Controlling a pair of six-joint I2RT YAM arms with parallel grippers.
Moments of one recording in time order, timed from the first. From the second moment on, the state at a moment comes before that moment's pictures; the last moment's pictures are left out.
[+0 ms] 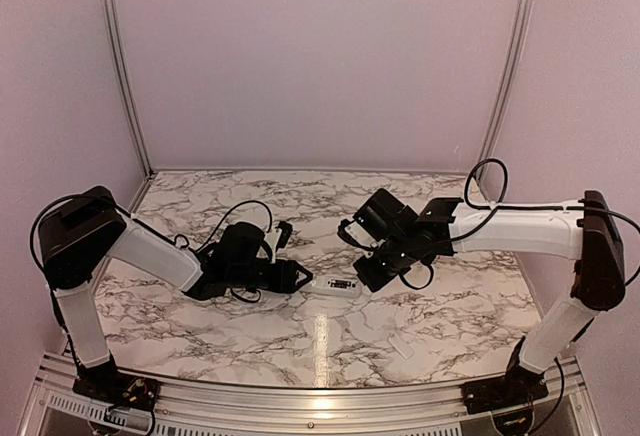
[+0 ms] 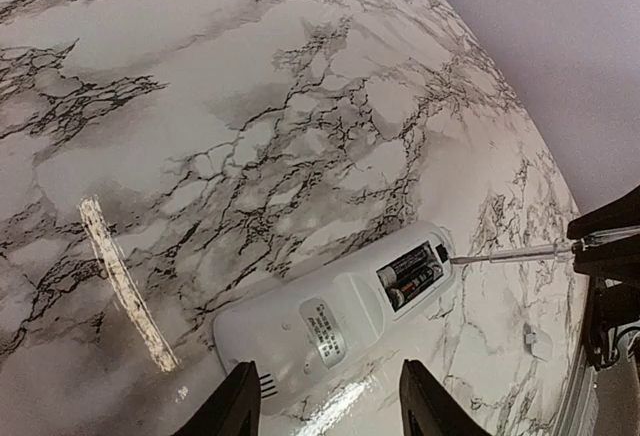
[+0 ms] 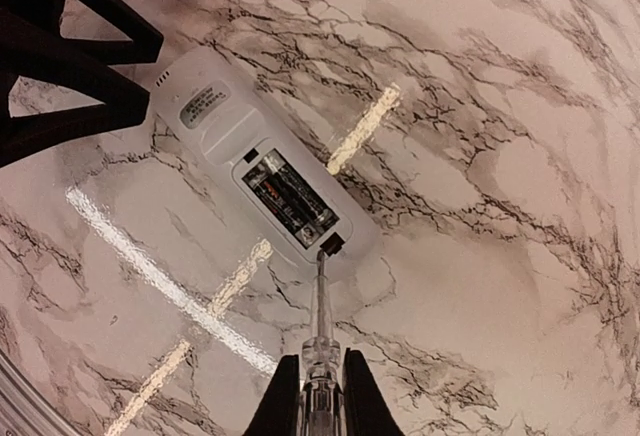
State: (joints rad) left arm -0.86 1.86 0.80 0.52 0.19 -0.58; right arm 0.92 1.62 1.15 -0.64 0.12 0.21
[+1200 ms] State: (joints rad) left arm -0.87 1.94 0.92 0.37 0.13 -0.52; right arm 0.92 1.64 1.15 -0.62 0.10 0.20
